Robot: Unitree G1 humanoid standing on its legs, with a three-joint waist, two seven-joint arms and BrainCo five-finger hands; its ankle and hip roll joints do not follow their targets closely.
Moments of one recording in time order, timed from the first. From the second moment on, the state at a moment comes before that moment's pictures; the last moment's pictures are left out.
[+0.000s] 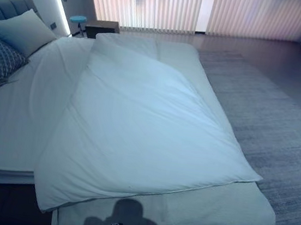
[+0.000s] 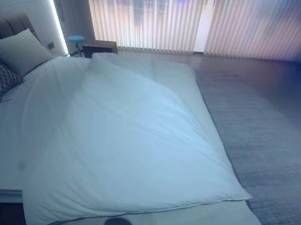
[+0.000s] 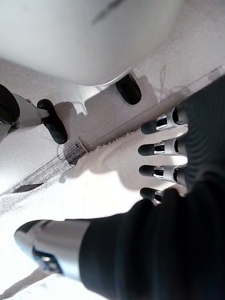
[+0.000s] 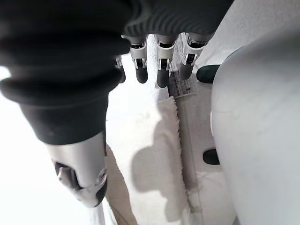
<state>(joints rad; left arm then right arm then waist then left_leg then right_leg) -0.11 0.10 -0.41 1.27 -0.09 -0.10 -0.11 -0.04 -0.19 0.28 1.25 0.40 -0.12 0.17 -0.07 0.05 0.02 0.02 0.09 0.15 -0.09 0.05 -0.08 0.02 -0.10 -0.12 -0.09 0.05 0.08</state>
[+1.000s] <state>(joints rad) -0.58 0.11 -0.05 1.10 -1.08 -0.18 0.03 -0.24 -0.21 0.38 0.96 0.57 -0.13 0.10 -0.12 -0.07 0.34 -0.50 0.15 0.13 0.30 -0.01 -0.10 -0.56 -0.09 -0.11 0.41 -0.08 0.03</state>
